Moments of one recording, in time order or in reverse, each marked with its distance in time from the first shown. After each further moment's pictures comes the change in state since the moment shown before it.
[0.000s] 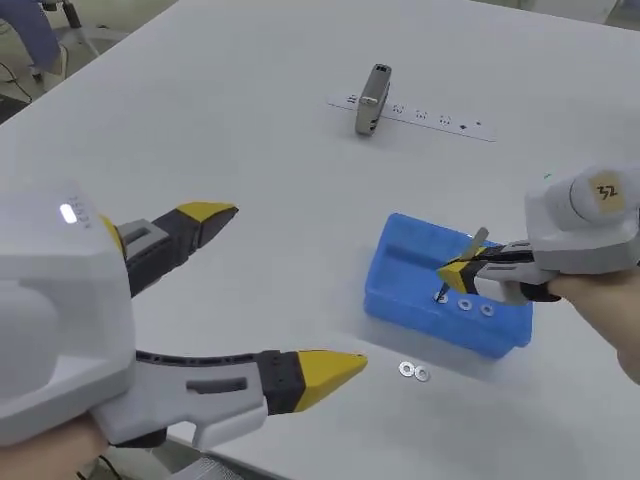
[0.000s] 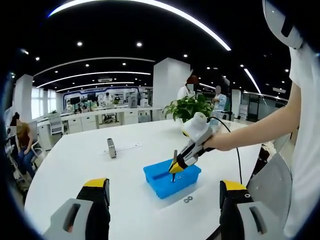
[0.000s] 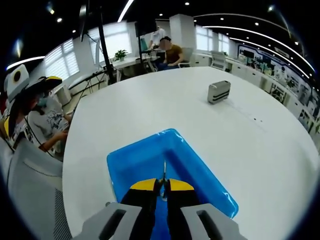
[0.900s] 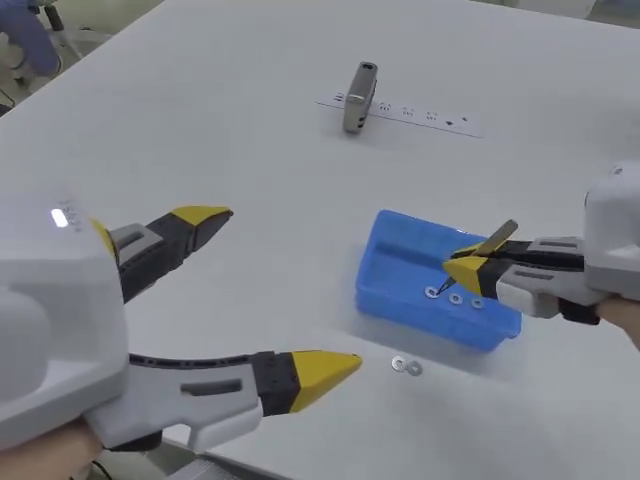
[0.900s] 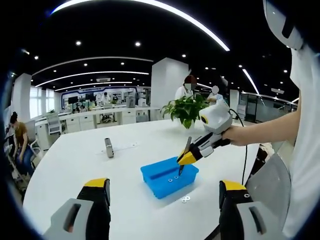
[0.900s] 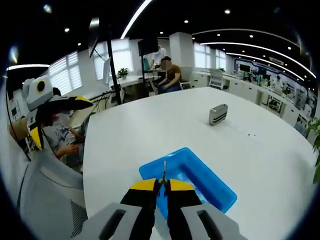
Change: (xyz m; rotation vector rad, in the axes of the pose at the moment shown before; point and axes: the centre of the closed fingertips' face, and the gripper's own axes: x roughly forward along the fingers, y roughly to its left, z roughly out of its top) left arm 0.002 -0.004 -0.001 -0.004 0.000 -0.021; right arm -0.058 0.043 0.022 0.001 -0.176 0.001
